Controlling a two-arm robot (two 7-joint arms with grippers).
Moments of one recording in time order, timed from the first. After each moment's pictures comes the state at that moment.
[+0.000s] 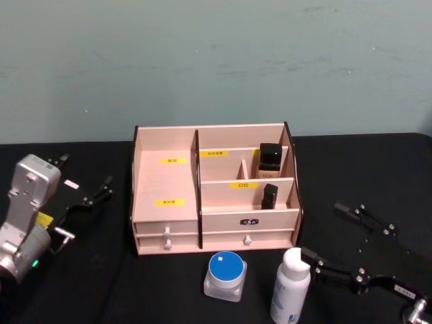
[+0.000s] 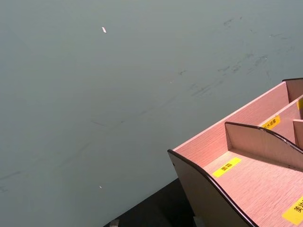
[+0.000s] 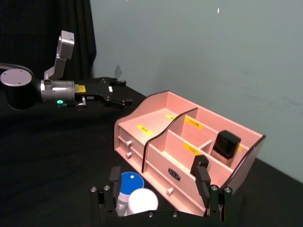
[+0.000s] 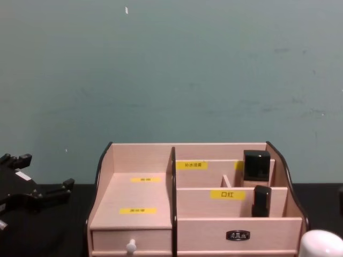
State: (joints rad) left arm -0.20 0.60 0.45 -1.41 -0.25 -0.12 0.03; right arm -0.34 0.88 -0.16 -2.09 0.56 -0.01 0.33
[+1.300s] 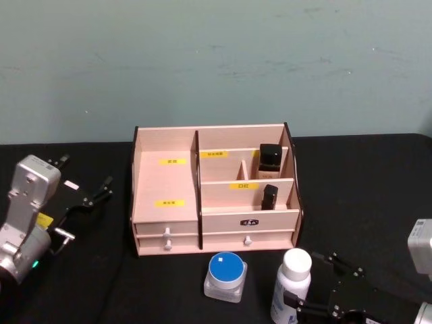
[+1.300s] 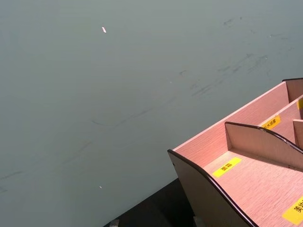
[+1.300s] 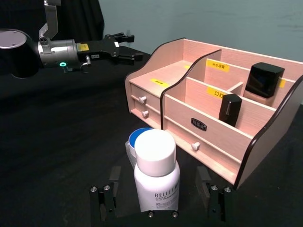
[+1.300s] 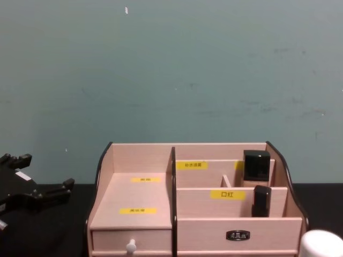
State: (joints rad) left arm -0.20 0.60 0.45 -1.41 -0.25 -0.12 0.03; right arm -0.24 0.73 -0.27 -1.87 0.53 0.05 0.48
